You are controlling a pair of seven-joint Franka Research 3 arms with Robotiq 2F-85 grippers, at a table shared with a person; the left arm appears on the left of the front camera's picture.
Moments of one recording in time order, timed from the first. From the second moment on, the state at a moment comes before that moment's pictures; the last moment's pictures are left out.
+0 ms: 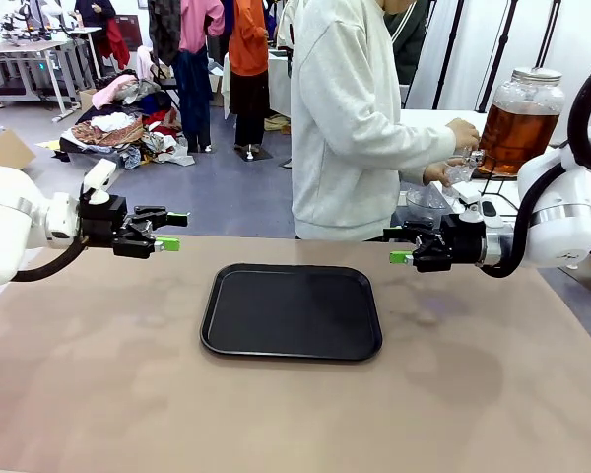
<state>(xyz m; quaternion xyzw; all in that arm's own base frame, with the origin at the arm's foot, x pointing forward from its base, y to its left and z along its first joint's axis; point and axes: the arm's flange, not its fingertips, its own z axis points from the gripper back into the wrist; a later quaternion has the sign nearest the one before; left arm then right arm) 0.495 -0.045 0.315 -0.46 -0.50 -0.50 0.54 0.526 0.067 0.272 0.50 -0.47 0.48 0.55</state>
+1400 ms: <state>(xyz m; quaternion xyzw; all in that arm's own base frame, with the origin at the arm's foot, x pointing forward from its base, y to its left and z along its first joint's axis) 0.495 -0.045 0.315 -0.46 -0.50 -0.50 0.54 0.526 0.067 0.272 0.50 -0.47 0.48 0.55</state>
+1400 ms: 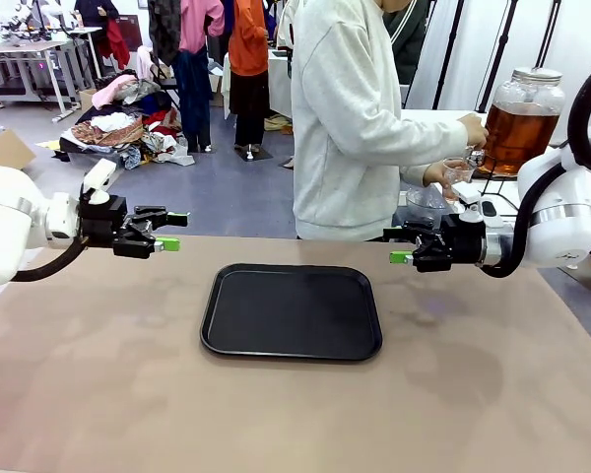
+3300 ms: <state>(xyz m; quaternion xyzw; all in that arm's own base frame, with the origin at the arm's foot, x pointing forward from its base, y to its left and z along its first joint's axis) 0.495 -0.045 0.315 -0.46 -0.50 -0.50 0.54 0.526 0.067 0.272 0.50 -0.47 0.48 0.55</state>
